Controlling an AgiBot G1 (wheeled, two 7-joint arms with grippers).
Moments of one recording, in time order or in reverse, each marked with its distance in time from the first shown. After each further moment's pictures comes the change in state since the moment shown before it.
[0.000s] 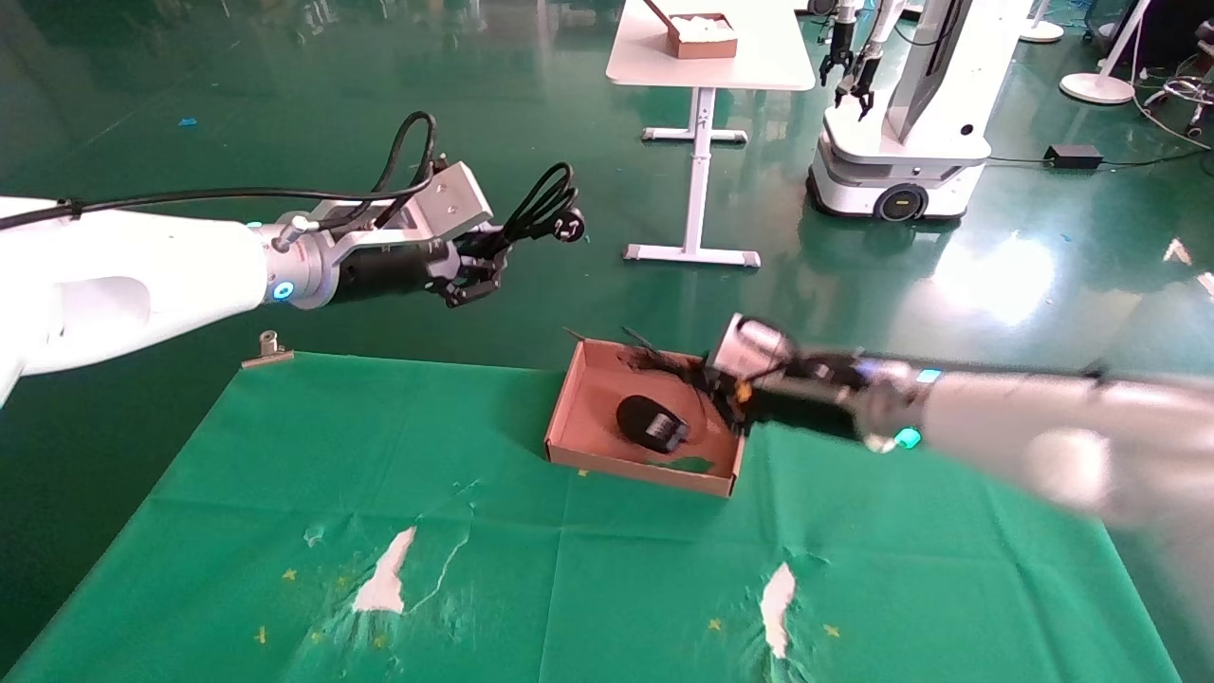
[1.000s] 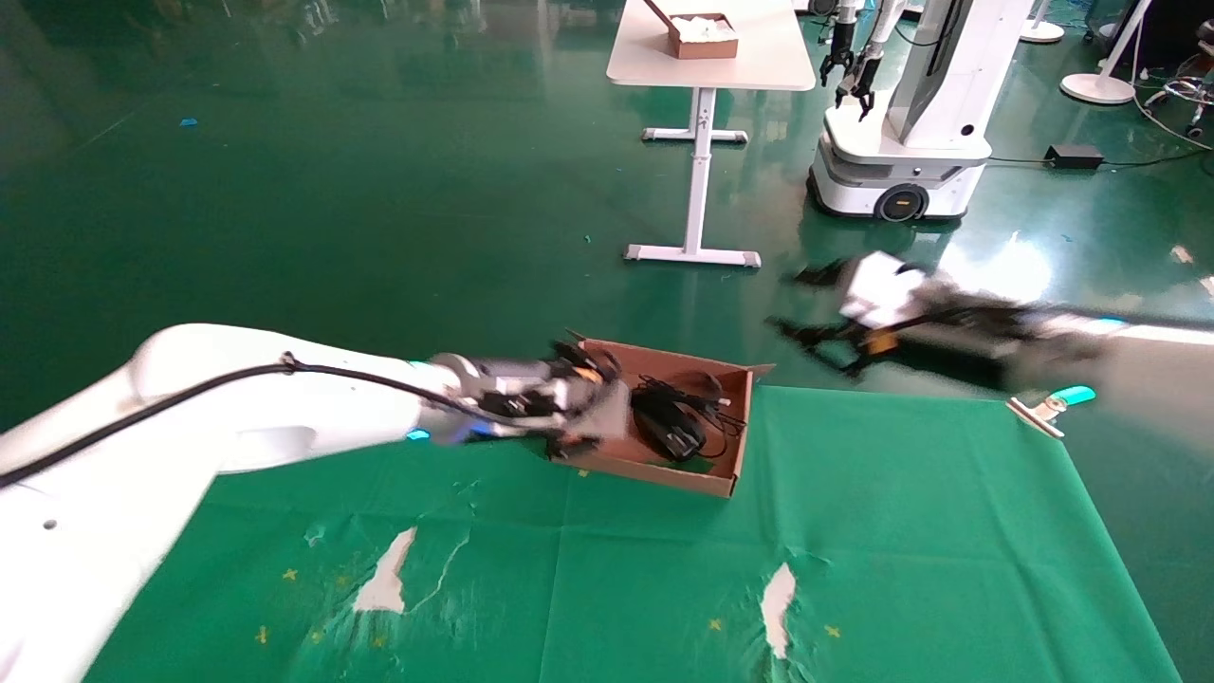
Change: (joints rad) left arm 0.207 0.058 0.263 -0.358 0.044 -0.005 0.103; right arm 0.075 0.232 0.056 0.053 0.084 -0.242 -0.124
